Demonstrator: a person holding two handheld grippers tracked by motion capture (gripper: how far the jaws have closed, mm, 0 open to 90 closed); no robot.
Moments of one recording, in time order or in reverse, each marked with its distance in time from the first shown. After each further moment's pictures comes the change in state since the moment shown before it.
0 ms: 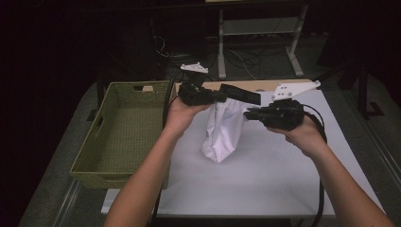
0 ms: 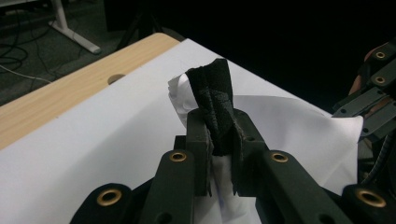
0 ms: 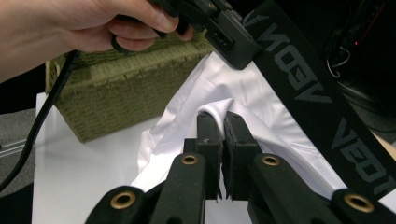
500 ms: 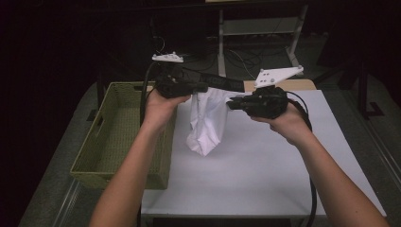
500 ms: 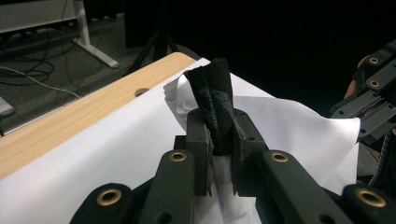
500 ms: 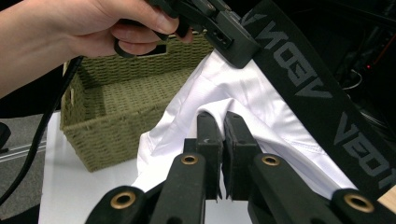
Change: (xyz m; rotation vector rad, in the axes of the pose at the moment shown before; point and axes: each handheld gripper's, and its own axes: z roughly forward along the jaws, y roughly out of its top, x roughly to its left) left arm 0.016 0.006 -0.059 -0.060 0.047 0.001; right arm 0.012 0.046 0.022 -0.030 0.042 -0.056
